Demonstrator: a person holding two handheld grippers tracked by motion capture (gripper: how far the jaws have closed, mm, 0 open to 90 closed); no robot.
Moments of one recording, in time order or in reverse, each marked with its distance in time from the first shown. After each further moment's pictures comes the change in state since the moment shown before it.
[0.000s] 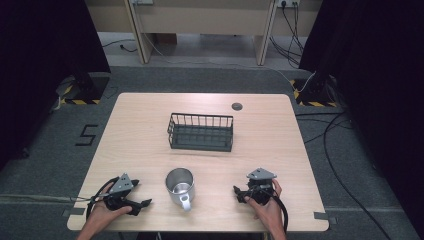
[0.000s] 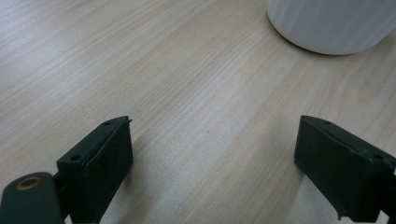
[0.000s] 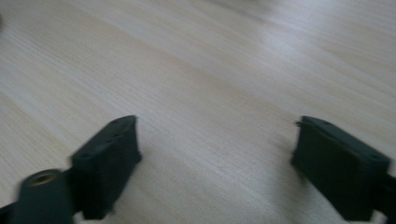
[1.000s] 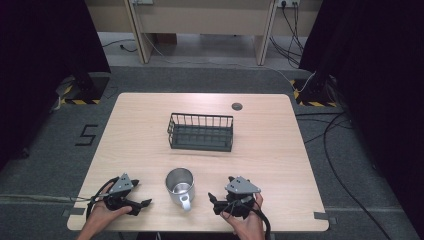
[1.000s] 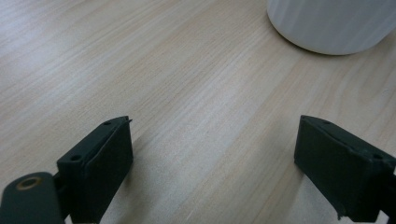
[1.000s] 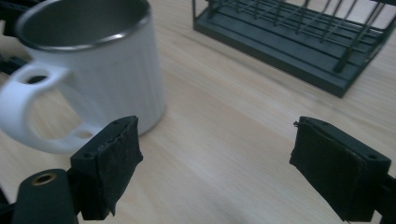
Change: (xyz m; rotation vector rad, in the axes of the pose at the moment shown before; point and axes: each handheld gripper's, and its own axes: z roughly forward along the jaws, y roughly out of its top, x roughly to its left) left arm 0.000 0.000 0.000 0.000 0.000 -0.001; right arm 0.086 0.032 -0.040 -0.181 0.105 -0.069
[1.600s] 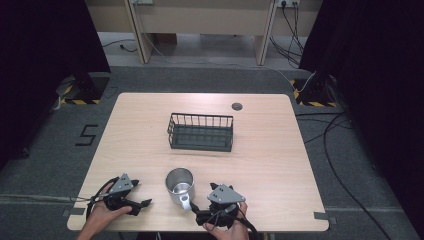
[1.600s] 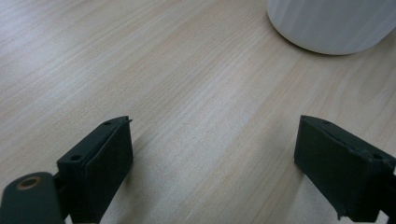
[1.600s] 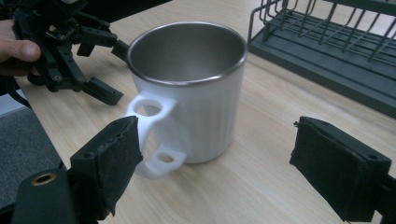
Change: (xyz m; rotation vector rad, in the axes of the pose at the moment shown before) left arm 0.000 0.000 0.000 -0.002 0.001 -0.001; right arm 0.048 0.011 0.003 -0.047 0.099 -0.018
